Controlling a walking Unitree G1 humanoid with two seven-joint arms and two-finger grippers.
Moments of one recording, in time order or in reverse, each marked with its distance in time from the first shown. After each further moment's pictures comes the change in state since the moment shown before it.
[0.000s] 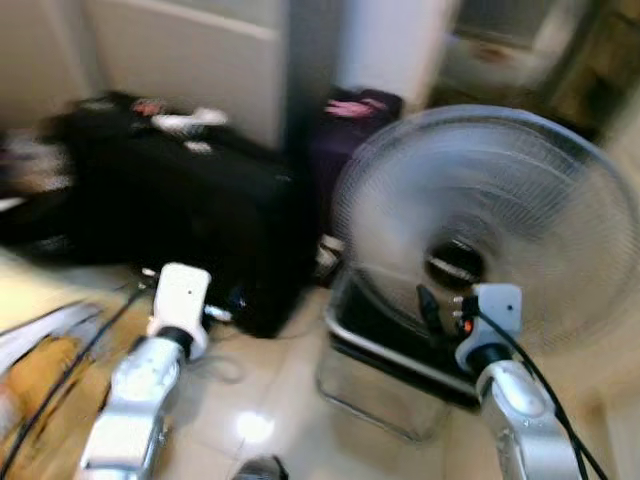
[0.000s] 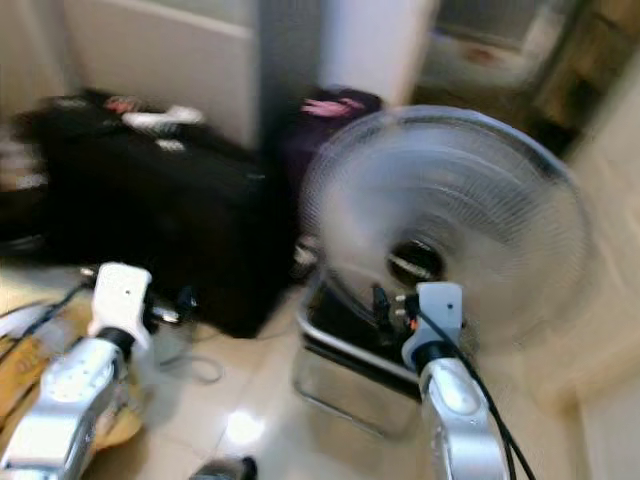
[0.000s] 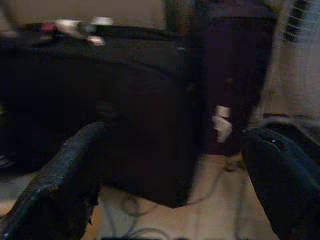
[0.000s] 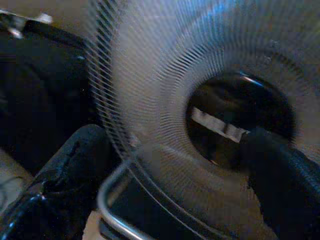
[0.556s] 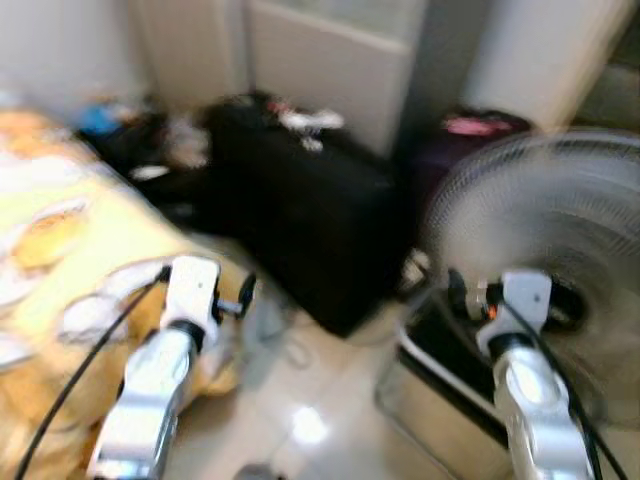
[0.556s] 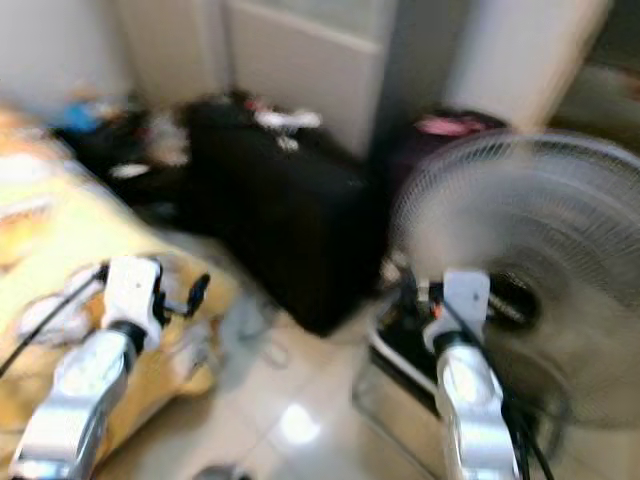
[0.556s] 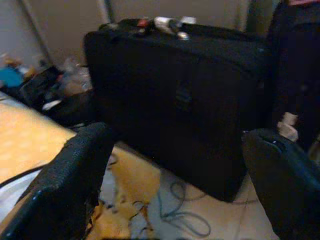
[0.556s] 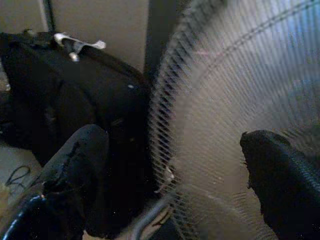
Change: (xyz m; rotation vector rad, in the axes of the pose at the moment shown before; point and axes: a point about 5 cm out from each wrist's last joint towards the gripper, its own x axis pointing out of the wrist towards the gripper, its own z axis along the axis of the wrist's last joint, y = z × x) left arm 0.006 -0.010 0.011 -0.008 -0.044 -0.028; right arm 0.008 -0.019 0.011 -0.068 -0.082 -0.156
